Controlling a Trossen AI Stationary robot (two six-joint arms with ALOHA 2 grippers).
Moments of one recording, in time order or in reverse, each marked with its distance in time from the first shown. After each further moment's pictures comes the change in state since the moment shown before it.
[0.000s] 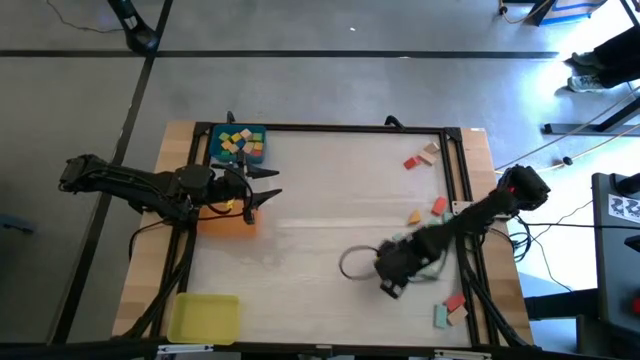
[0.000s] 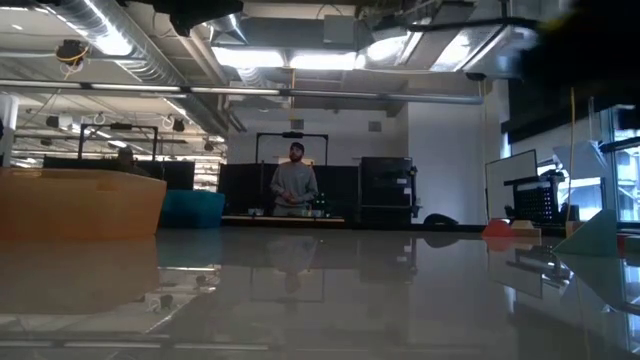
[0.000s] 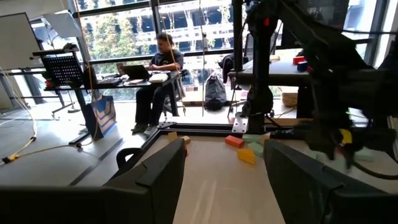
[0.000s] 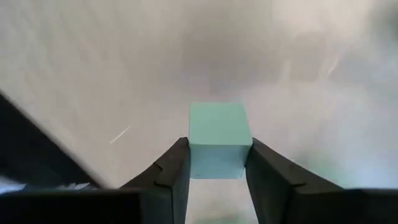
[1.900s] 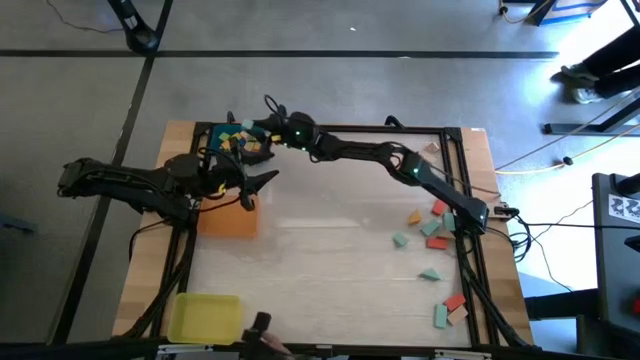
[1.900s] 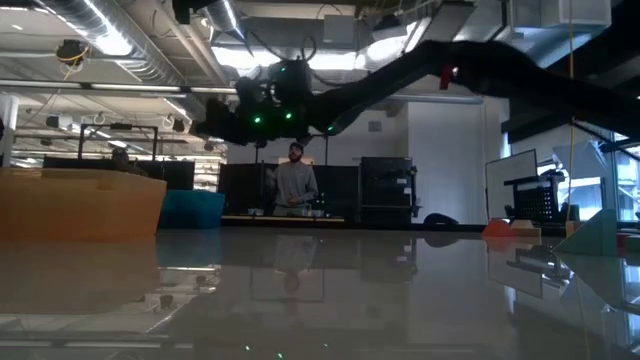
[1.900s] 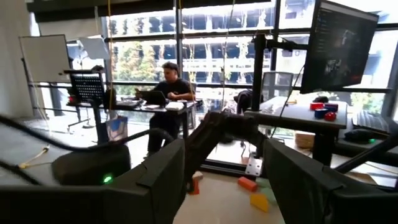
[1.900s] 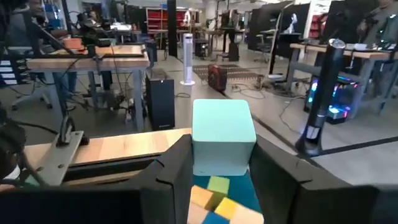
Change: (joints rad) left arm 0.075 -0.015 0.040 0.102 -0.002 -0.033; right arm -0.883 1.022 1.171 1.254 0.153 -1.248
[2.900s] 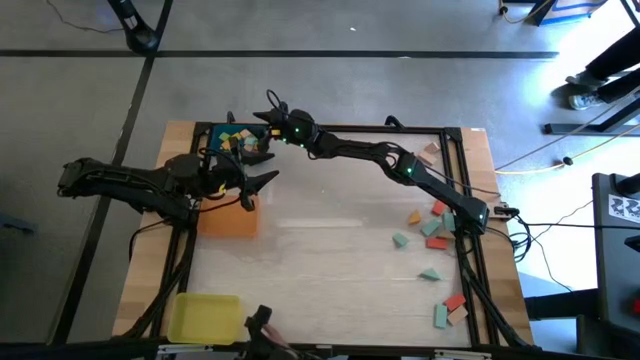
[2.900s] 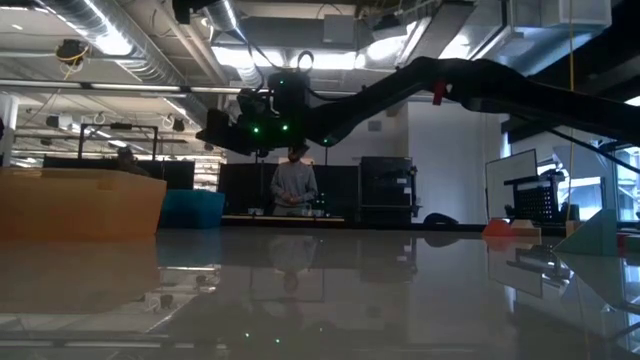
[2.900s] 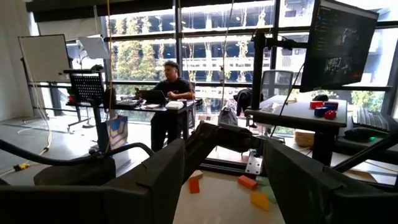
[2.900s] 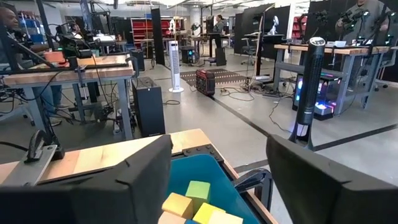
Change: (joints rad) left arm 0.000 0.000 0.000 -0.004 0.000 0.003; right arm -0.024 0.107 0.137 0.003 0.025 0.056
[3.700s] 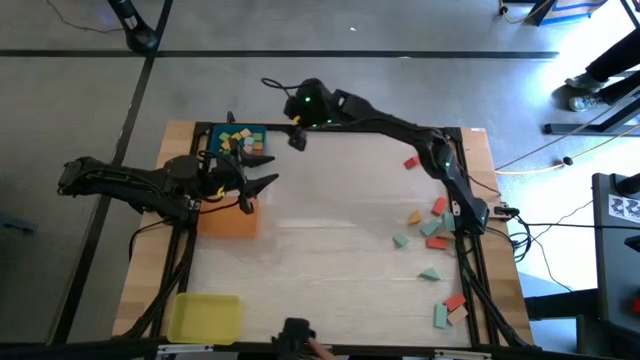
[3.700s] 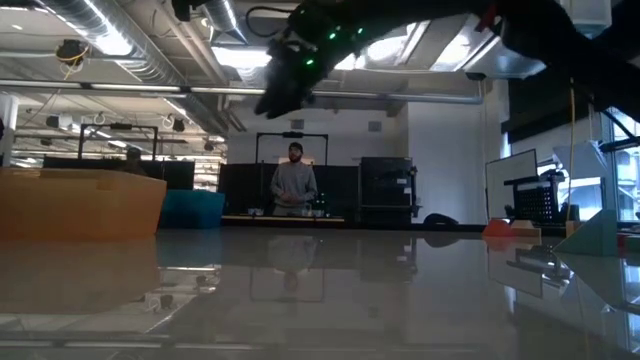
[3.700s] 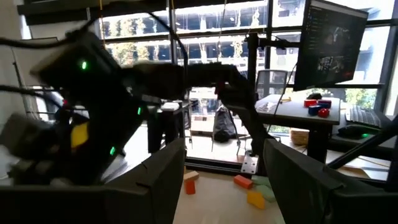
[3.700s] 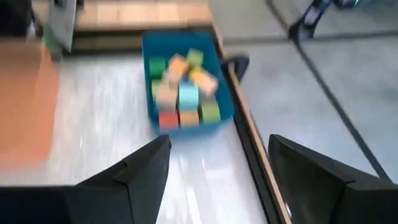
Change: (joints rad) left arm -0.023 -0.002 0.000 -0.001 0.002 0.016; right arm -0.021 -0.411 0.000 -1.068 -0.024 -0.254
